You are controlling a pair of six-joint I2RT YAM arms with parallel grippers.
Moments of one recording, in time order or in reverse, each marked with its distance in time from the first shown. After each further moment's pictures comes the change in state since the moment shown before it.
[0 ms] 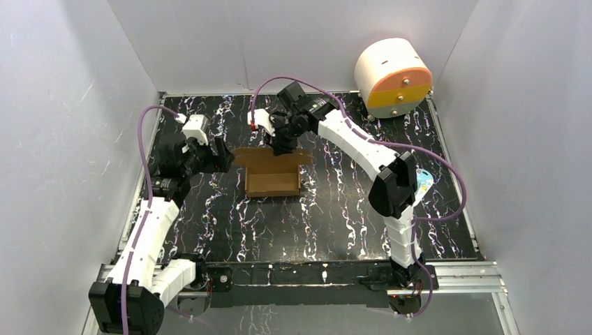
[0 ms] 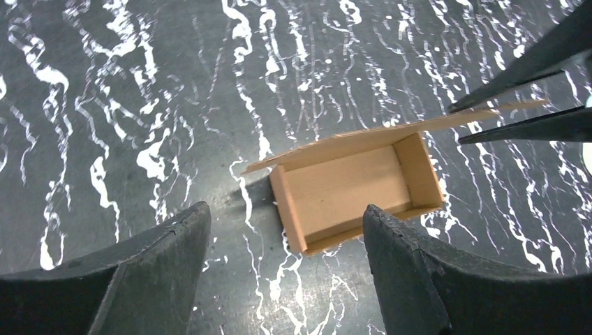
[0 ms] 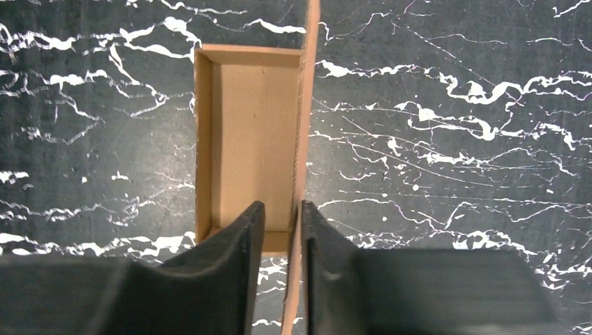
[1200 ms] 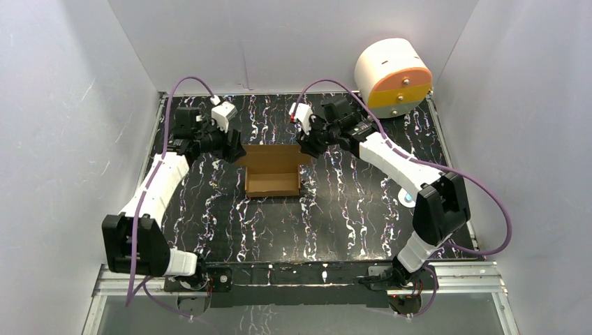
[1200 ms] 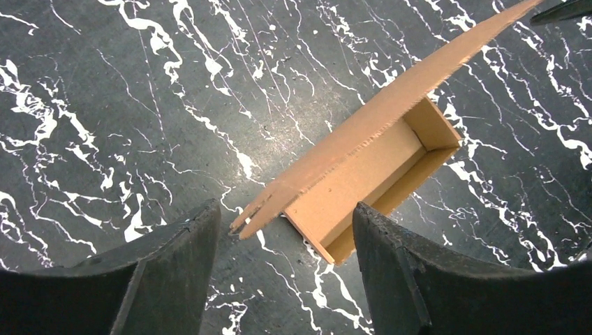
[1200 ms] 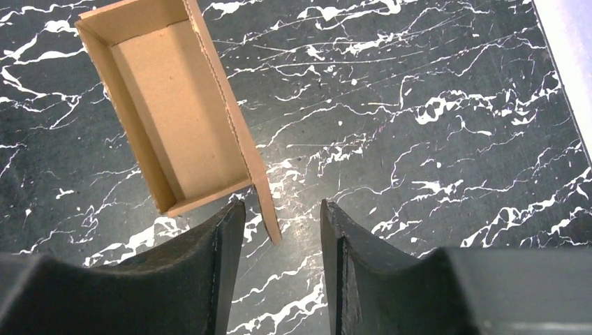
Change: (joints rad) left arm 0.001 0.388 0.277 -0.116 0.306 0.401; right arm -0.148 -0.424 -0.689 0.536 0.145 0.283
